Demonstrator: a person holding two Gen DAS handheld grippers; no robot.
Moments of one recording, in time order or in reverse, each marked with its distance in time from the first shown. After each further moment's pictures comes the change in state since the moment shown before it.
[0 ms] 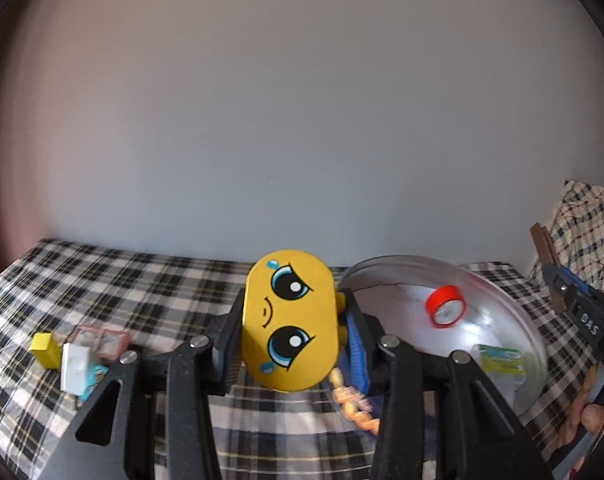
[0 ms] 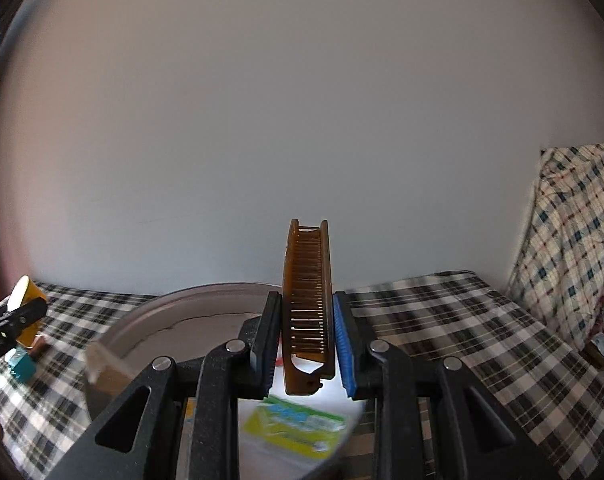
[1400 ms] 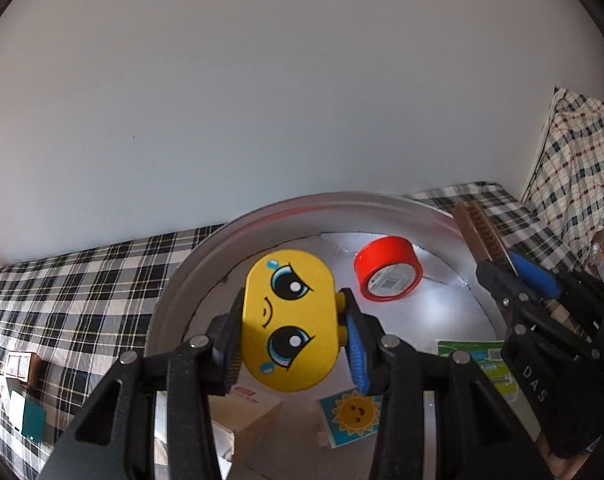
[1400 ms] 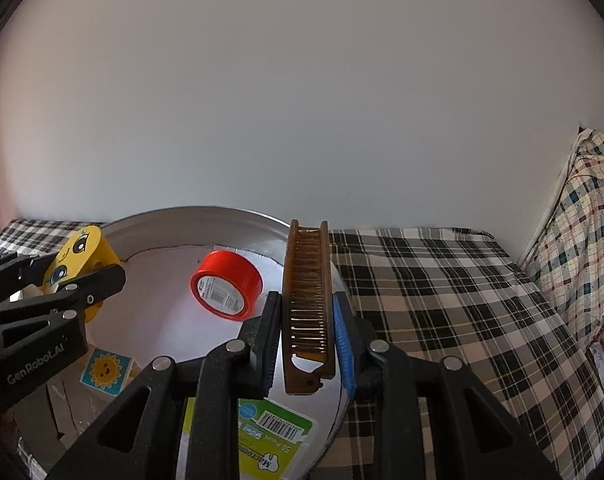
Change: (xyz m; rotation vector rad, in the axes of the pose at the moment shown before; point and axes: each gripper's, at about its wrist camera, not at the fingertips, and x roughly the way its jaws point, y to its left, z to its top) left arm 0.074 -0.123 -0.002 0.193 0.269 -0.022; right arm 0.067 -0.015 -0.021 -0.103 0.257 0.037
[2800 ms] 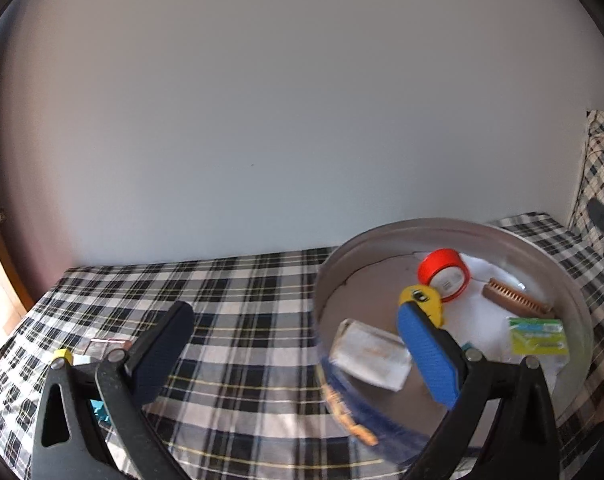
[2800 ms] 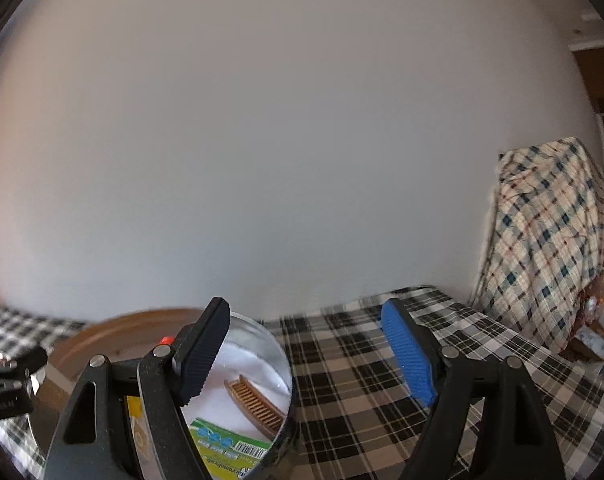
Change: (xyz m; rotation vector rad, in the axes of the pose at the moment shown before) left arm -0.064 0.063 -0.037 -0.042 -0.192 0.221; right arm -0.068 -0.033 -0.009 0.188 -0.373 -0.164
